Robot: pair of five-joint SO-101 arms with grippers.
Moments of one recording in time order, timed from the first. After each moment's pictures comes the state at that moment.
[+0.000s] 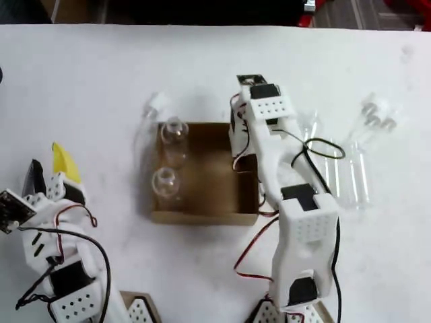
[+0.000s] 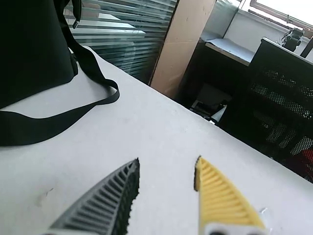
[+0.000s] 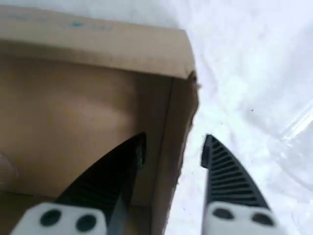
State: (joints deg) left arm -32.5 -103.6 97.1 26.7 21.8; right arm -14.3 30.5 -17.5 87.5 -2.6
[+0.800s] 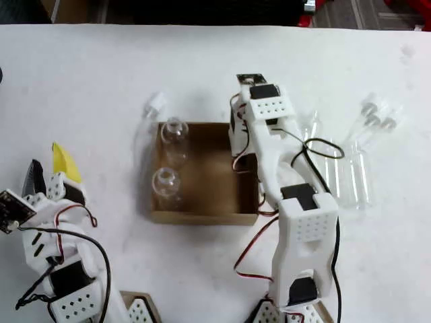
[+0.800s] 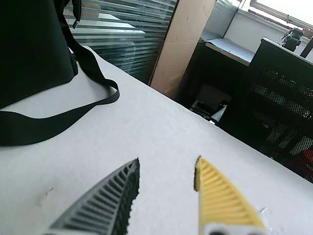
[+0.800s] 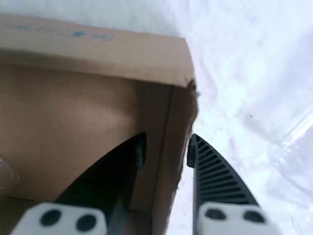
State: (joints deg) left arm -32.5 -103.6 97.1 26.7 21.8; right arm -14.3 30.7 -17.5 86.2 -2.6
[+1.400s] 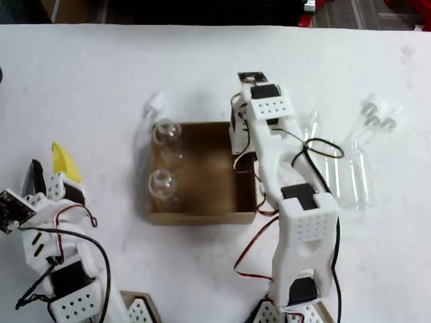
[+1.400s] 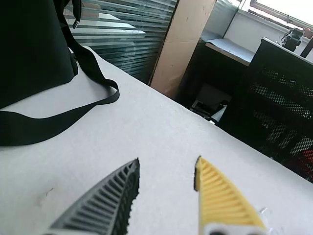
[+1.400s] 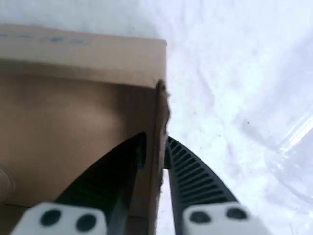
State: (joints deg) left arm -32.5 -103.6 97.1 26.7 21.8; right arm -14.2 30.7 -17.5 84.7 -2.6
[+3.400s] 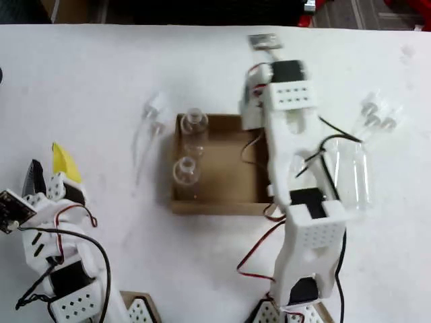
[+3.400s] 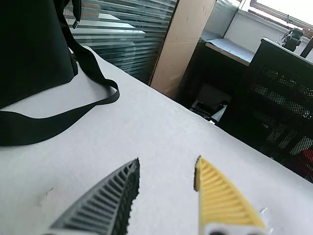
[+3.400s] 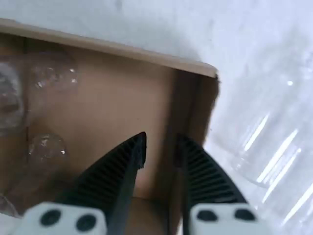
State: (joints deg) left arm -32.5 -103.6 97.1 26.7 21.8; right arm -12.0 25.9 -34.1 94.7 3.7
